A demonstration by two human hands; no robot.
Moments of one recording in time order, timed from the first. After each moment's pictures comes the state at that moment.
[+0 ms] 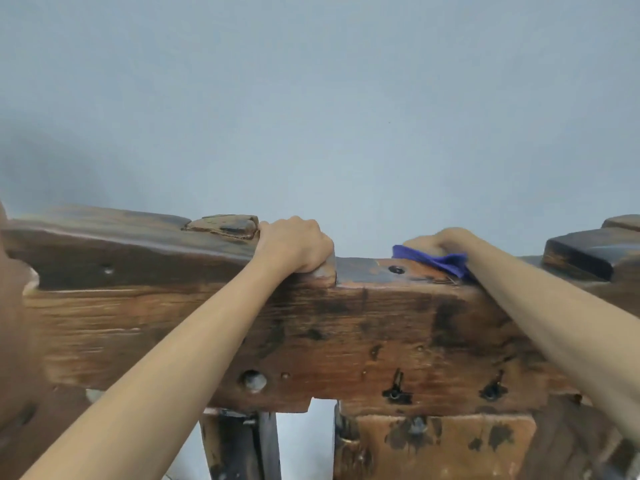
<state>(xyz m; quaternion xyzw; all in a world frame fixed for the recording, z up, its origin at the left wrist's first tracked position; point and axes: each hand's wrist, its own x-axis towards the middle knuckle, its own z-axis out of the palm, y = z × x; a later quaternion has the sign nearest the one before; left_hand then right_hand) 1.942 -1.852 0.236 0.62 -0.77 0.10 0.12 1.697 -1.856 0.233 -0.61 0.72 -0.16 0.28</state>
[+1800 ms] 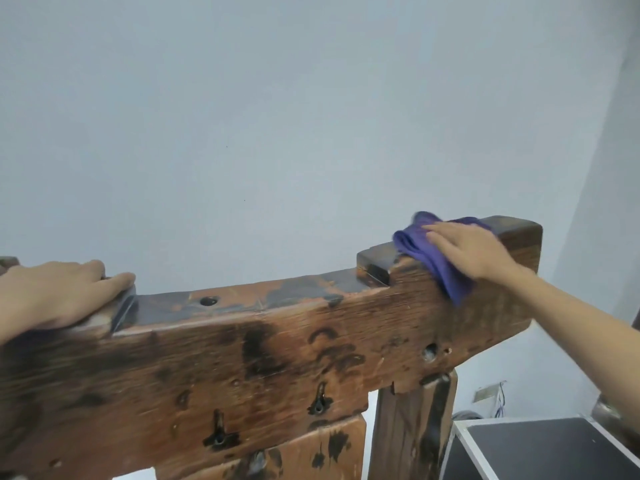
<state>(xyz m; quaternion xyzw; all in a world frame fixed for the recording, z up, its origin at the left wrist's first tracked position) 1.979 -1.927 0.204 0.62 -0.77 0.09 0.12 1.375 -1.714 0.242 -0.59 0.76 -0.18 -0.19</state>
